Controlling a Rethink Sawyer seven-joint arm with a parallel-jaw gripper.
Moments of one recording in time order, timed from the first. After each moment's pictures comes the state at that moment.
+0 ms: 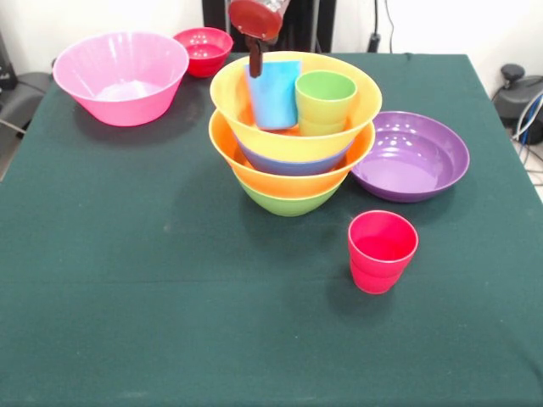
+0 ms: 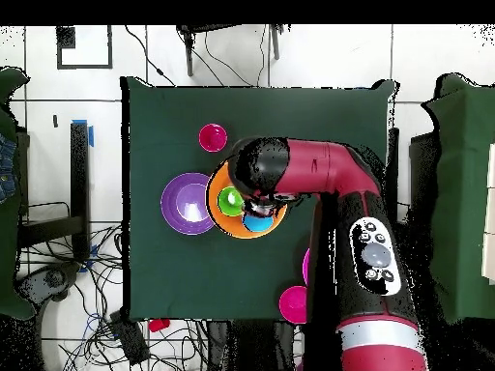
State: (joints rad) arm -0.36 -0.69 0.16 1.48 -0.25 1.10 0.45
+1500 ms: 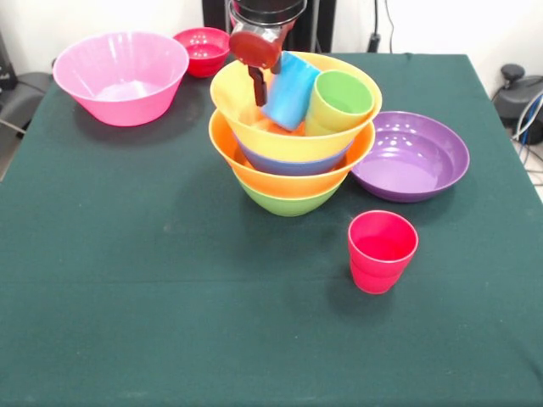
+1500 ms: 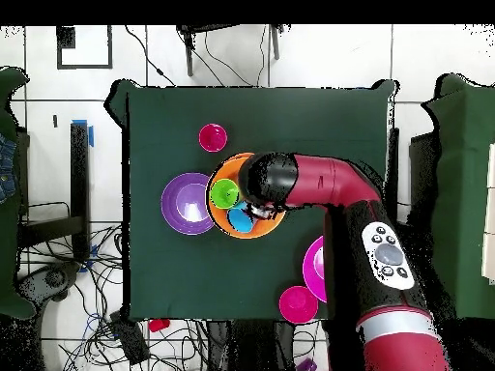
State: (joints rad) arm -0.45 -0.66 0.25 1.58 -0.26 0.94 0.45
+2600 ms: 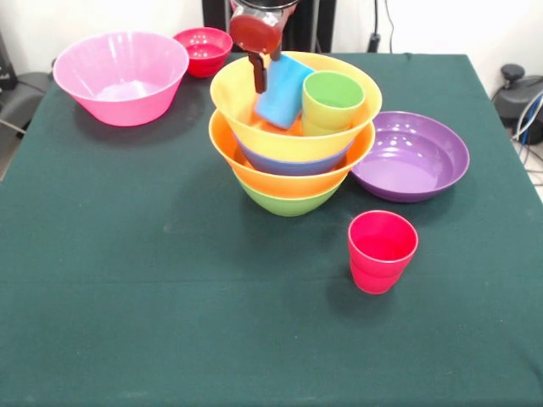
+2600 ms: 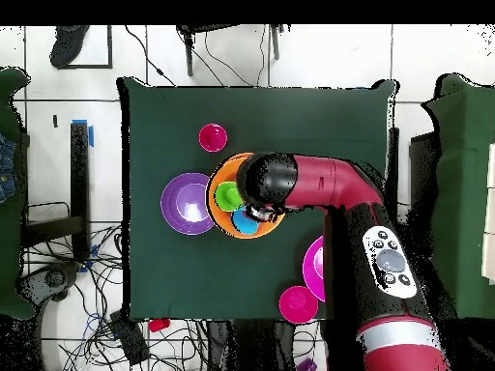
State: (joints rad) arm -0.44 -0.70 0.25 1.60 -0.26 0.97 0.45
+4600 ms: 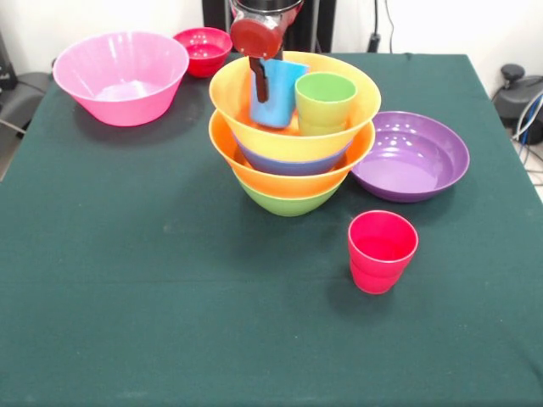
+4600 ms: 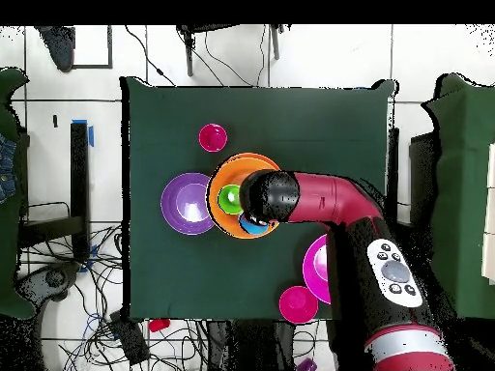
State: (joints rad) arm -0.49 -0.71 0.27 1.70 -0.26 0.78 0.45
